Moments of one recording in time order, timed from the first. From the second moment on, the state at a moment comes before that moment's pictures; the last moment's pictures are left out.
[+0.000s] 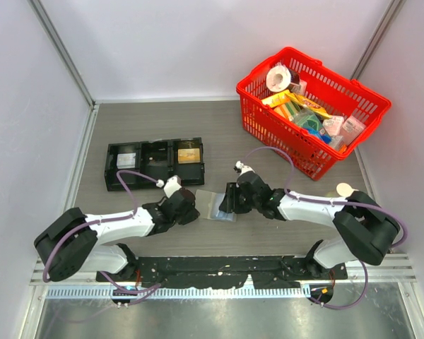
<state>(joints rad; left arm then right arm) -0.89 1.29 0.46 -0.06 -0.27 -1.17 0.83 1.43 0.62 0.05 -0.07 0.73</state>
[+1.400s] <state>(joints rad) -0.94 0.90 0.51 -0.36 -0.35 -1.15 0.87 1.58 0.83 0.03 -0.32 0.56</state>
